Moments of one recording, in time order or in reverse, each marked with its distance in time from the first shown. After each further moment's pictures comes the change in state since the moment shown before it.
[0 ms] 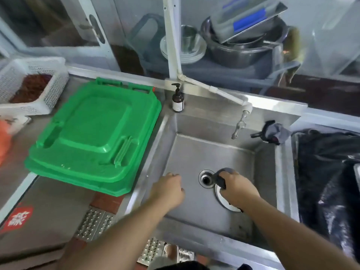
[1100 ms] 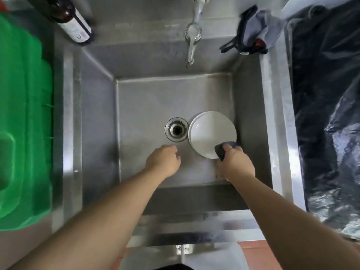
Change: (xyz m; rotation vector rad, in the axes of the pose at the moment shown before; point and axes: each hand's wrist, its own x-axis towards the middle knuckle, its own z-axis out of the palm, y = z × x) left_hand 0.171 0.066 0.184 0.115 -0.337 0.126; right_hand 0.064 0.152 0.168 0.308 -0.157 0.559
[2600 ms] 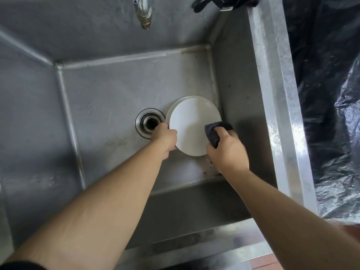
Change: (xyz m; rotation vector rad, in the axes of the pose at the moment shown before) left_hand 0.140 0.057 0.071 -1.083 -0.082 -0.368; right_hand 0.051 0.028 0.039 0.230 0.297 0.018
